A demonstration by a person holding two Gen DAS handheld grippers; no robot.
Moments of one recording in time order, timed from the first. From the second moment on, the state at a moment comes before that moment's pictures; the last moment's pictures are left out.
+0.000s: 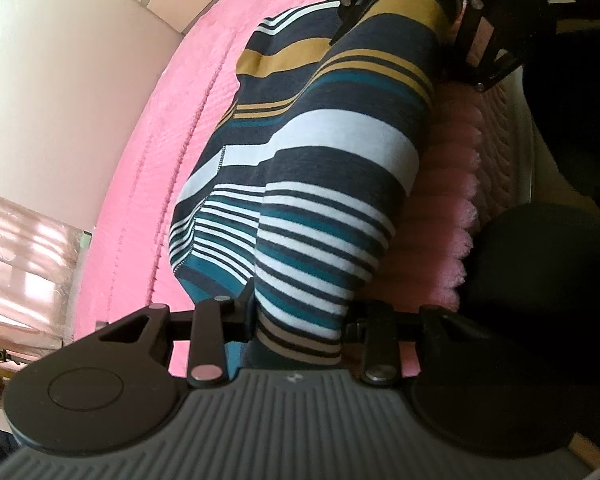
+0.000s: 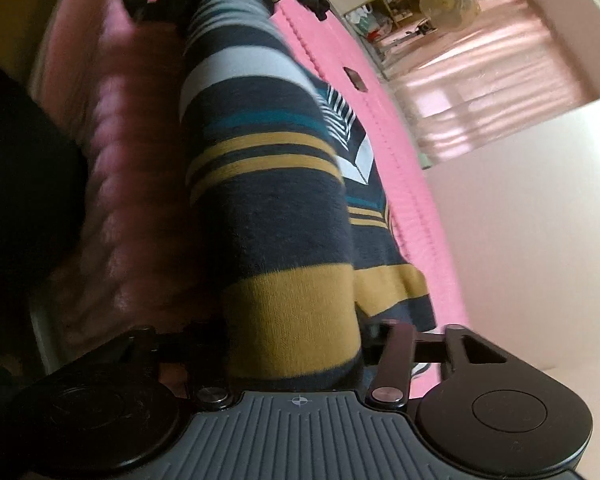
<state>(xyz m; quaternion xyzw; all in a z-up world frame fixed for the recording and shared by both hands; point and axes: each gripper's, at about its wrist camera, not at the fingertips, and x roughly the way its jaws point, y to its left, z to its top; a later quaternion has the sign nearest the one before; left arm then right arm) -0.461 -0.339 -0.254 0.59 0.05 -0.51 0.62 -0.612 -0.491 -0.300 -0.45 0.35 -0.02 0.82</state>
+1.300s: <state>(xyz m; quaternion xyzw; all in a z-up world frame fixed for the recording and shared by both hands) -0.509 -0.537 0.069 0.60 0.02 -0.63 0.48 -0.690 -0.646 0.065 -0.27 0.51 -0.09 0.81</state>
